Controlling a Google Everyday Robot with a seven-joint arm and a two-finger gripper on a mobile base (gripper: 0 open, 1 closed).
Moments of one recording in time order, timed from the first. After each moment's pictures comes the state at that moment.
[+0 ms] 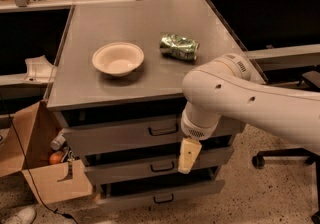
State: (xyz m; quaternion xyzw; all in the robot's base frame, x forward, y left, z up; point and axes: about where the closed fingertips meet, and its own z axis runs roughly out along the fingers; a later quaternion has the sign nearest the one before) arm 0.476 -0.100 0.702 -0.59 0.81 -0.02 0.09
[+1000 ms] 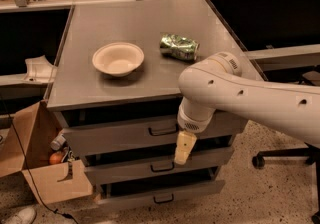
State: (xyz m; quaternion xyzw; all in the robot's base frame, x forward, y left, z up) arm 0.509 -0.094 0.688 -0.58 0.80 -0.02 0.11
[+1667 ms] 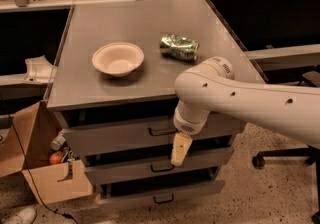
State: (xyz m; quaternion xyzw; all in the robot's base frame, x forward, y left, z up) arm 0.514 -0.083 0.669 -0.59 0.80 -0.01 0.10
